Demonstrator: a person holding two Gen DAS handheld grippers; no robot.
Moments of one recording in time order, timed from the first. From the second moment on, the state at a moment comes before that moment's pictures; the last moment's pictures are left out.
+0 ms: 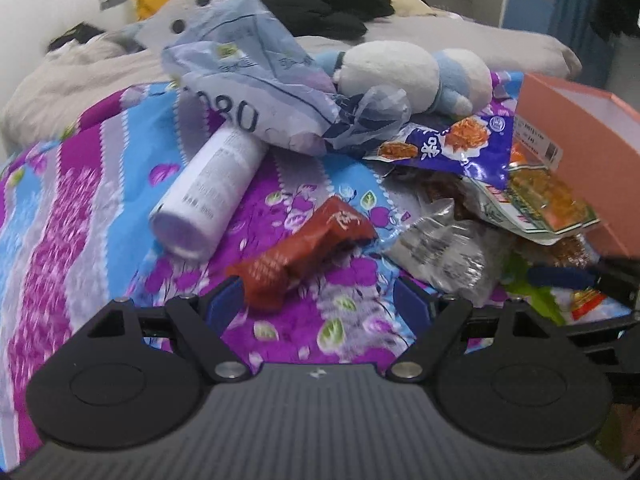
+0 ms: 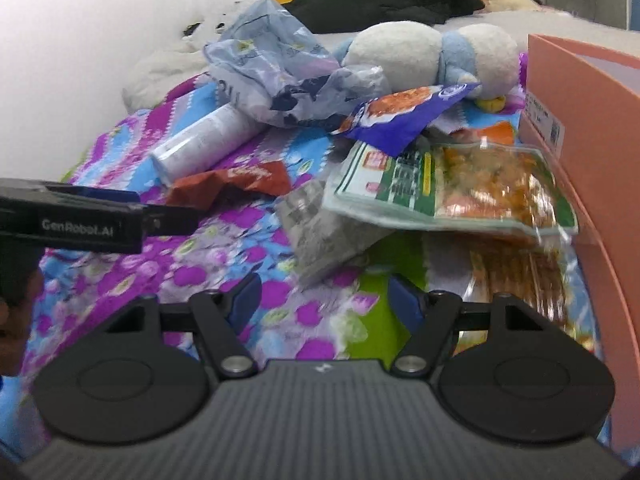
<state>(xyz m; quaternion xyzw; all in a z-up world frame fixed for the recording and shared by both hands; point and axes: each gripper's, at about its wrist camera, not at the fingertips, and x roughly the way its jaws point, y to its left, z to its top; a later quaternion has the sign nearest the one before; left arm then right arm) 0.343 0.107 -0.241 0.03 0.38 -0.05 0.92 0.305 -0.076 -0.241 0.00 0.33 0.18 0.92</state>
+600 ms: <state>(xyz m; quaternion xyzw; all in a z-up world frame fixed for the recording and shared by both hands) 0.399 0.116 -0.279 0.08 0.39 -0.07 0.91 0.349 -0.058 -0.257 0.00 0.33 0.18 0.92</state>
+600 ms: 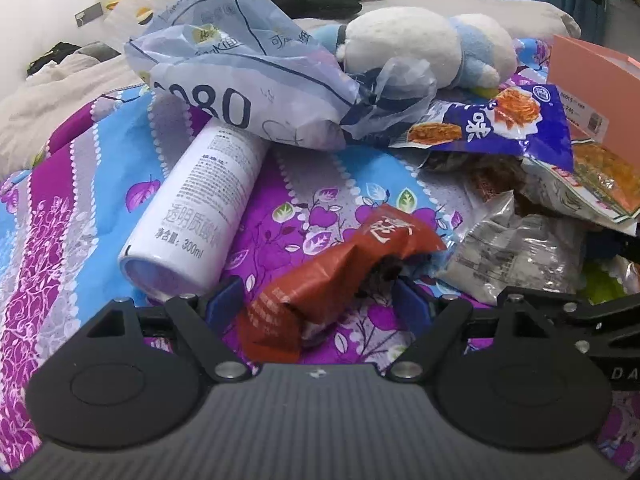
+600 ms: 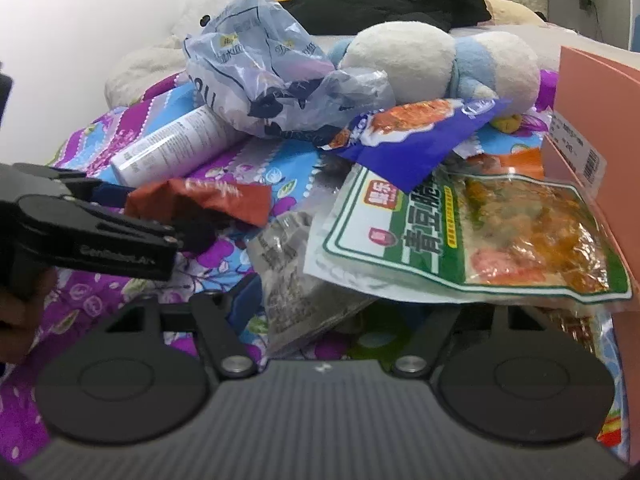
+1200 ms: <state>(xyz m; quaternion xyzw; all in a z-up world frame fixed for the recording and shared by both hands) 0.345 0.112 -0.255 0.02 0.41 -0.03 0.91 0.320 -0.068 -0.235 0.01 0.36 0.18 0.91</state>
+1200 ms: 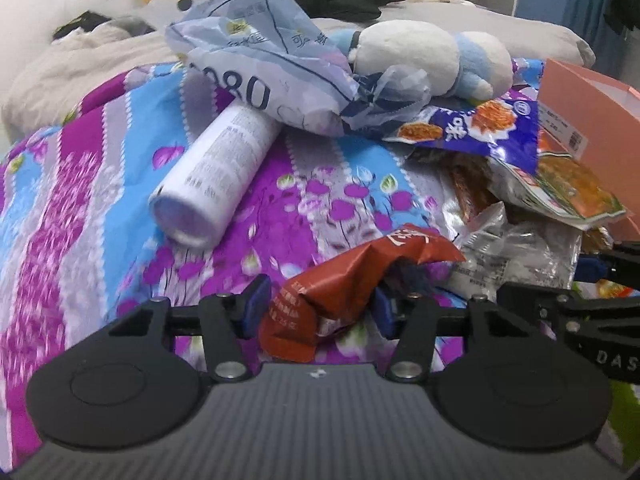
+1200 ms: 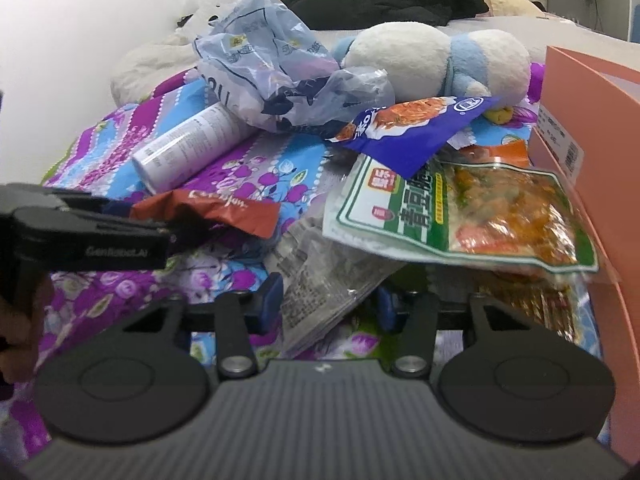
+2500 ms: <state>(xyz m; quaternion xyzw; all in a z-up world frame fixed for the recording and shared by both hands) 0.191 0.049 -0.216 -0.03 0.46 -0.02 0.89 0.186 -0.142 -0.204 -0.12 0.37 0.23 0.89</state>
